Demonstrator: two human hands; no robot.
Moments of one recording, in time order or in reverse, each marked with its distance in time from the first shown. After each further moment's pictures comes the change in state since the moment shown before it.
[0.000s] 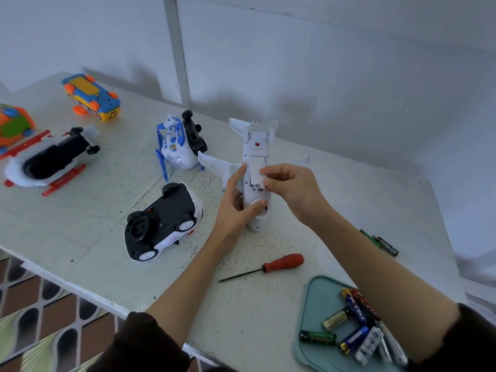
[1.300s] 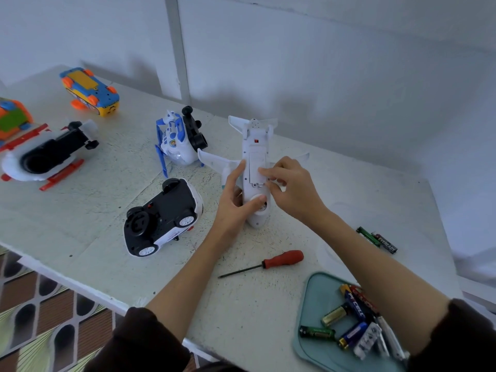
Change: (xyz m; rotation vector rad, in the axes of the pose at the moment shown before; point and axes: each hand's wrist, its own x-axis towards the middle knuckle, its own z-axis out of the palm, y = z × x) left_hand -0.002 0.002 -0.001 -0.005 -0.004 -0.005; right_hand 0.009 0.022 -0.007 -0.859 0.023 -0.665
